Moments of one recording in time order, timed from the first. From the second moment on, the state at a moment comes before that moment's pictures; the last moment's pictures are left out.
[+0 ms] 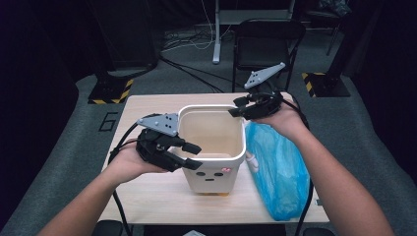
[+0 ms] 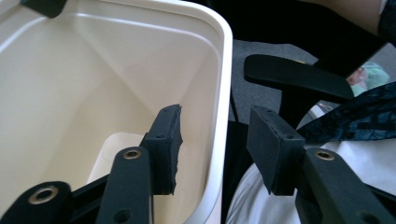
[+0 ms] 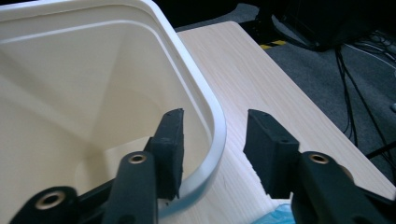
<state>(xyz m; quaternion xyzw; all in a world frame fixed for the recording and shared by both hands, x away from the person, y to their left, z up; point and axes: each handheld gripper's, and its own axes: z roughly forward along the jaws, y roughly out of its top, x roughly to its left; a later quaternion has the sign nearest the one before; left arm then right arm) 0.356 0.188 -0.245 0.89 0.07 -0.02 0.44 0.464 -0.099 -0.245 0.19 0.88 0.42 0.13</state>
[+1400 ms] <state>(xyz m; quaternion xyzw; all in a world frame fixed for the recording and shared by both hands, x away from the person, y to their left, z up) 0.355 0.177 -0.241 0.92 0.00 0.00 0.40 0.471 -0.086 -0.239 0.20 0.88 0.41 0.11</state>
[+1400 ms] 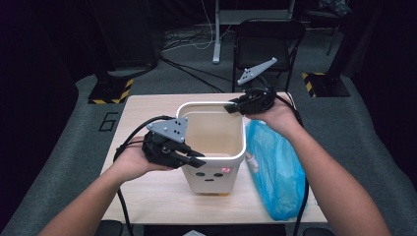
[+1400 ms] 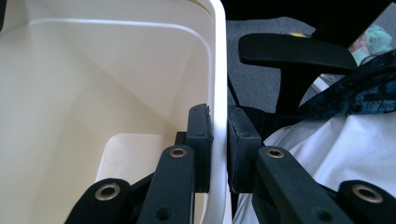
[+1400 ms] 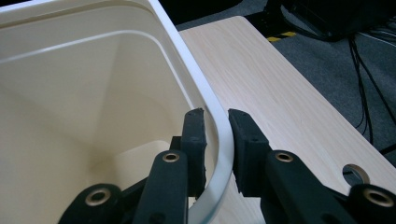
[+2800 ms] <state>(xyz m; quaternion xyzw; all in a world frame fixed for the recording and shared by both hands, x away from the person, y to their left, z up) 0.330 0.200 -0.220 0.92 -0.03 0.01 0.40 0.453 -0.066 -0.218 0.16 0.89 0.42 0.08</state>
